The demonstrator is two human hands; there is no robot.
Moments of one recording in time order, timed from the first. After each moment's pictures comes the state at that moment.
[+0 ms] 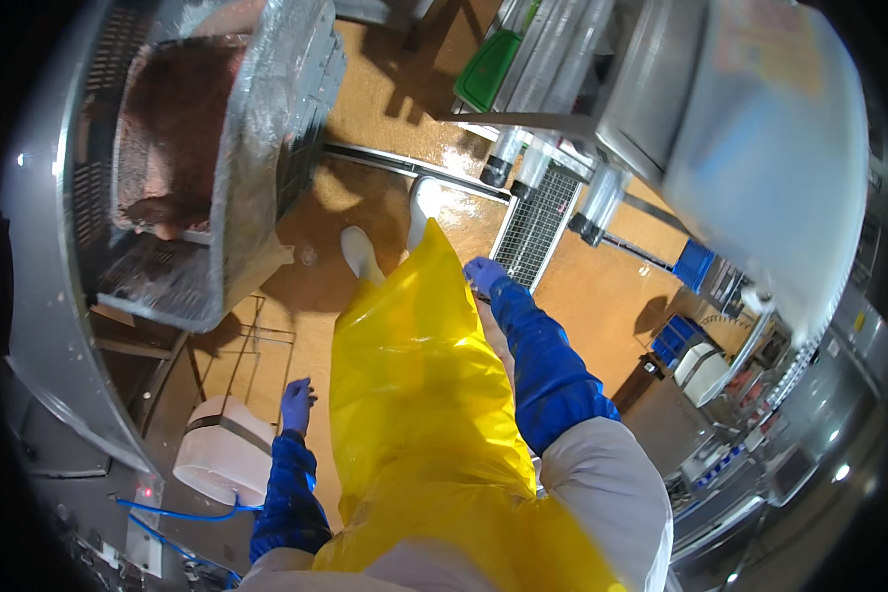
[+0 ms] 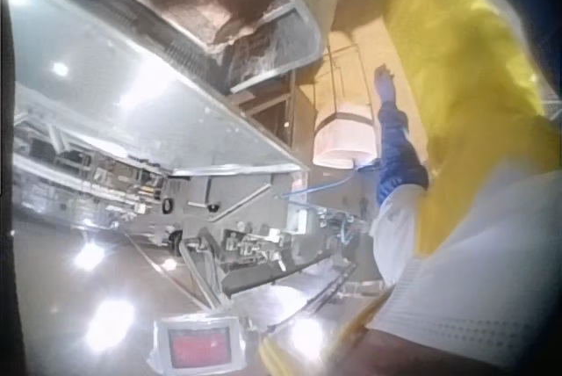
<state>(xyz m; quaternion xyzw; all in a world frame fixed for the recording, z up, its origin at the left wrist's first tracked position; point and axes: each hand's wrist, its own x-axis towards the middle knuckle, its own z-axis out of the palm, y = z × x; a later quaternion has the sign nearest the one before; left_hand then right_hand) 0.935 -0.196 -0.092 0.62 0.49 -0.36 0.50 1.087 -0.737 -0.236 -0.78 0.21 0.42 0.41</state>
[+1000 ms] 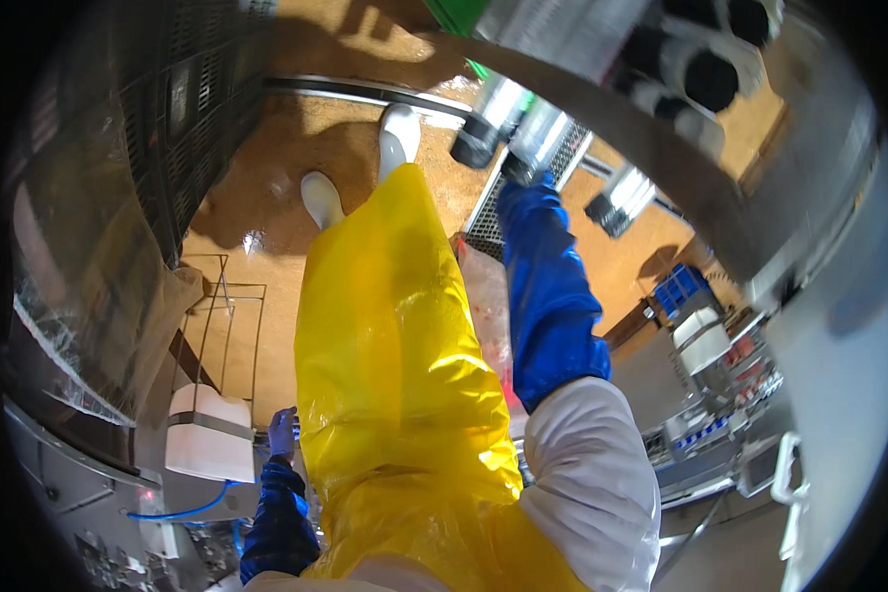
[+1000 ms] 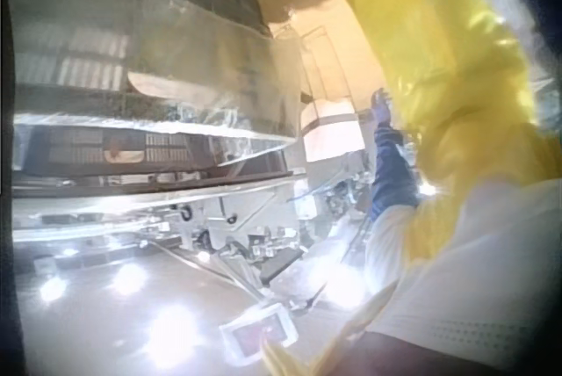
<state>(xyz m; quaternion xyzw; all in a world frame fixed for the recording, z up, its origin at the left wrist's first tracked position) 0.883 -0.213 -0.049 0.55 0.59 -0.49 0.34 1.151 -0.855 -0.438 -0.34 0.61 0.06 0.71</state>
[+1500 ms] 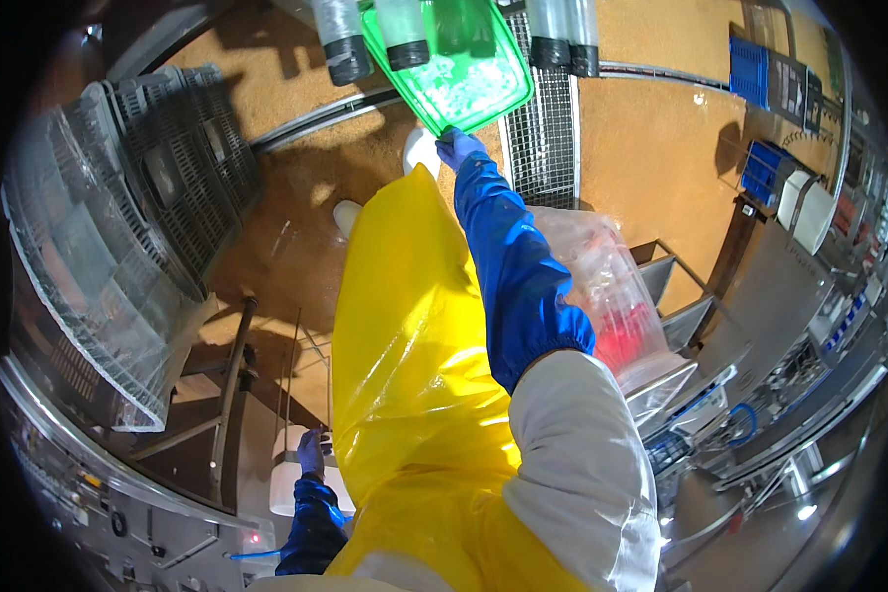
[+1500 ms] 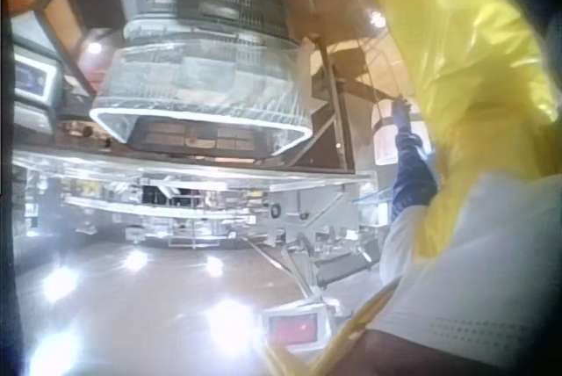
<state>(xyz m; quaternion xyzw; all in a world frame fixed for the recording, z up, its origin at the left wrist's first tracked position) 0.919 -0.094 -0.062 0.69 0.48 -0.49 0.24 1.048 -0.770 -0.451 -0.24 0.66 0.02 0.72</state>
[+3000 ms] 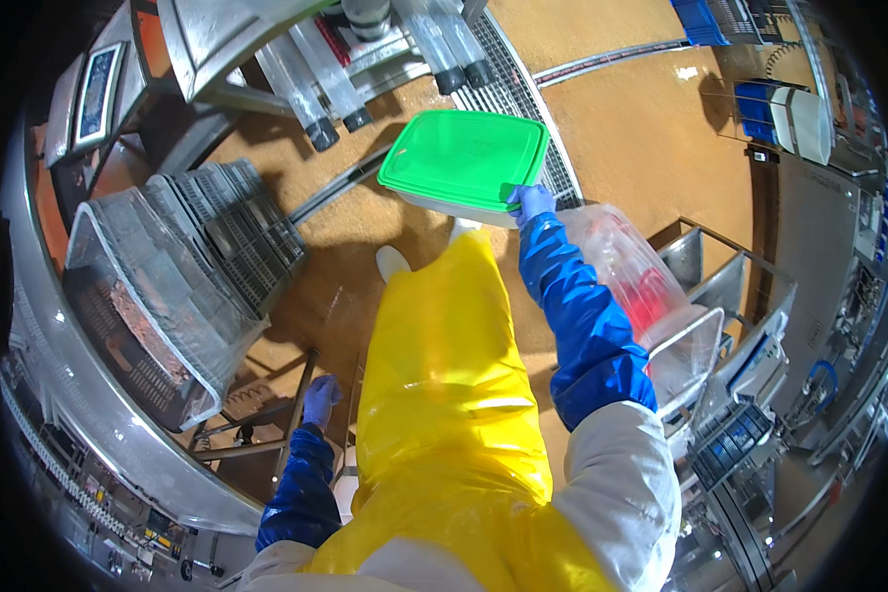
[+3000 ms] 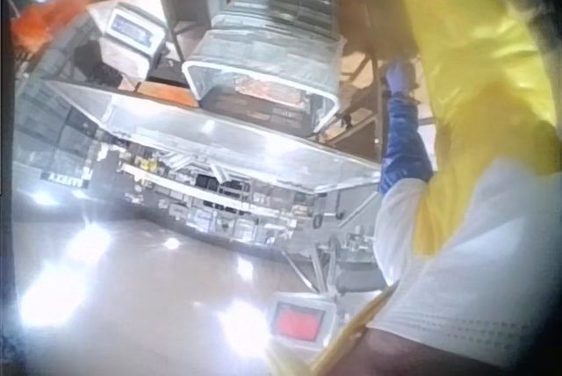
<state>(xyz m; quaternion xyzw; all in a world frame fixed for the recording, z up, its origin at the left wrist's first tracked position) 1.077 -0.190 -0.105 0.73 0.22 -0.54 0.35 0.928 -0.831 -0.166 -0.36 0.72 0.00 0.60</state>
